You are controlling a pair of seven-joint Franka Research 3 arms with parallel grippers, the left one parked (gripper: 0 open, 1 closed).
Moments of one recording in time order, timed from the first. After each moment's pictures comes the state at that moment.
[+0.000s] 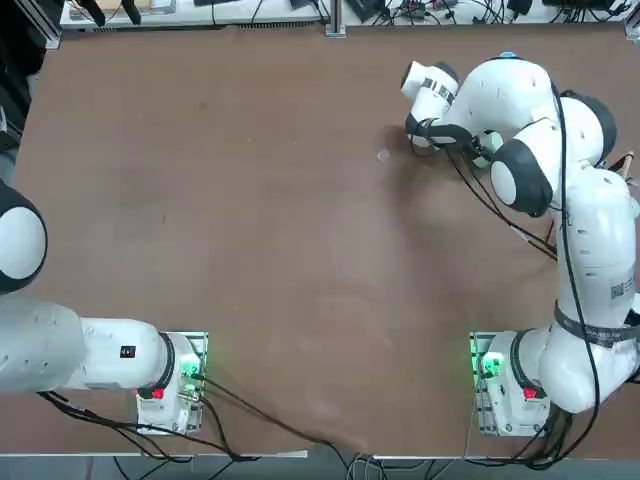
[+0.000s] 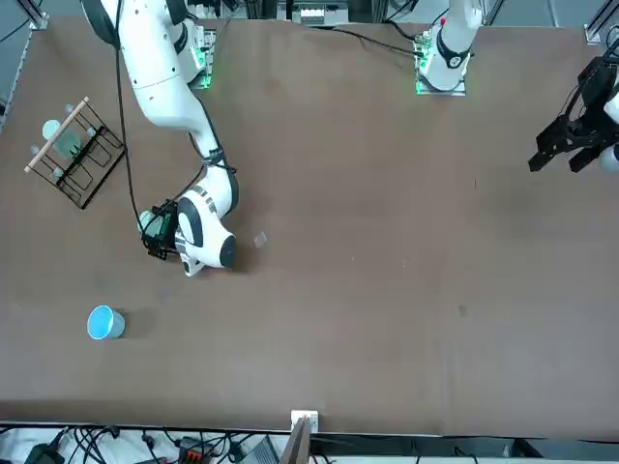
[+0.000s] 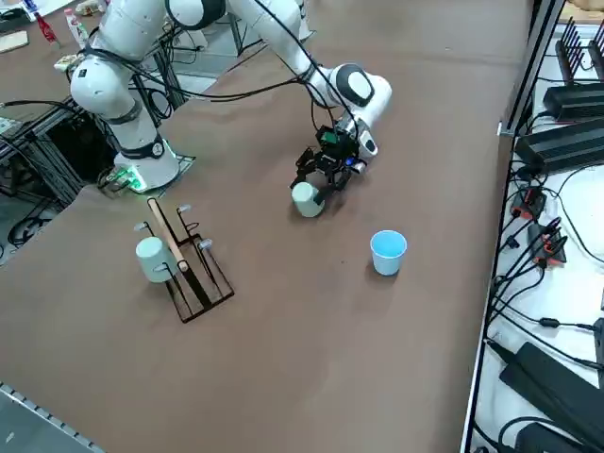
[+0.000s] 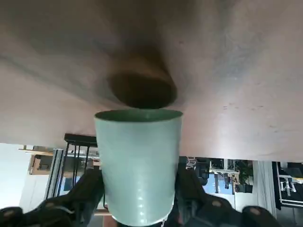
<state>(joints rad) 0.50 0.86 -0.14 -1.55 -0.70 1.51 -0.63</state>
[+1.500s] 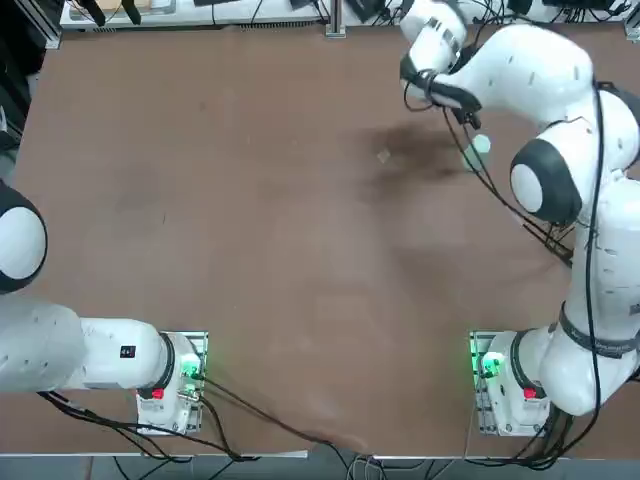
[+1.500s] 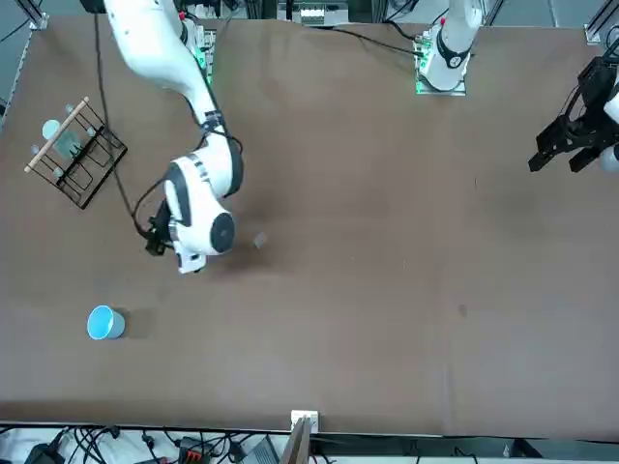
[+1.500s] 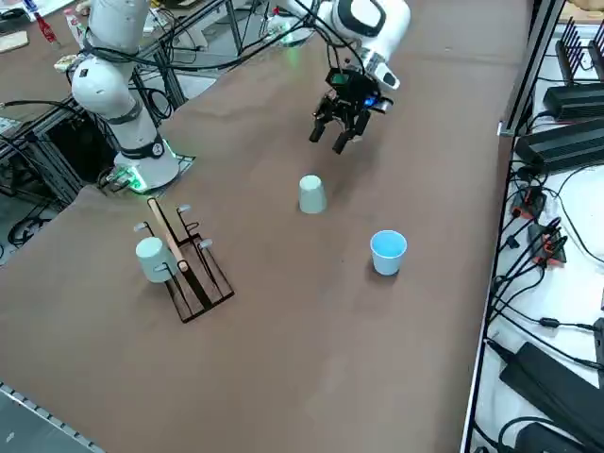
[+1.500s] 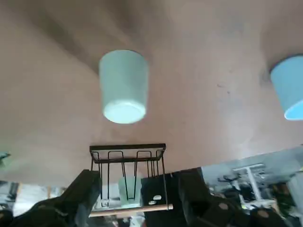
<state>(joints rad) 0.51 0.67 -0.15 -1.42 -0.53 1.45 -0.56</state>
